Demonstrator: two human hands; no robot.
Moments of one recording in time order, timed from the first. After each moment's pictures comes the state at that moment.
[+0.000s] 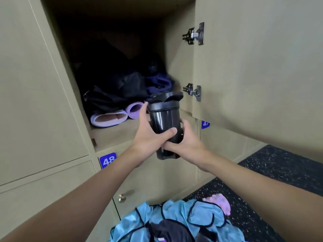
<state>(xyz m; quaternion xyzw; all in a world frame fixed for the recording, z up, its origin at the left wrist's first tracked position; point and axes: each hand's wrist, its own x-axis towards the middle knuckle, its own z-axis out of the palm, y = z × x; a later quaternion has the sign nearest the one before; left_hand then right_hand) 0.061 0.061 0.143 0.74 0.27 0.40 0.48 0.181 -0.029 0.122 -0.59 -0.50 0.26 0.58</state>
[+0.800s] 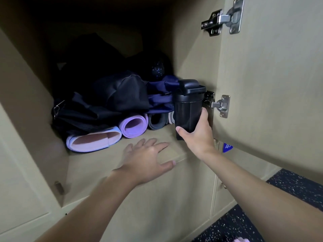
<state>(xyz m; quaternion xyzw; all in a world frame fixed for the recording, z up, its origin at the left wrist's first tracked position) 0.112 0.202 0.105 0.92 0.37 0.08 0.02 0.289 0.153 0.104 -0.69 -0.41 0.01 0.59</state>
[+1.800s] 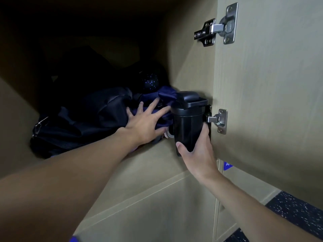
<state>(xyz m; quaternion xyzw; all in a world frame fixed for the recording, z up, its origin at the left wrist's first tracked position) 0.196 0.297 0.180 0.93 0.32 0.14 -0.13 0.302 0.149 0.098 -0.69 -0.41 0.00 0.59</state>
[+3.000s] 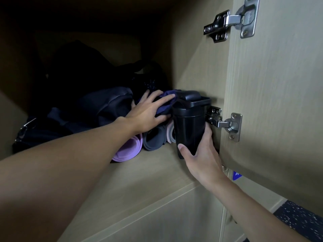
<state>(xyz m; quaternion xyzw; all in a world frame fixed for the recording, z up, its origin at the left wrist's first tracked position) 0.216 0.350 0.199 0.93 0.25 0.25 -0.05 0.312 0.167 0.101 -0.73 -0.43 0.00 0.53</state>
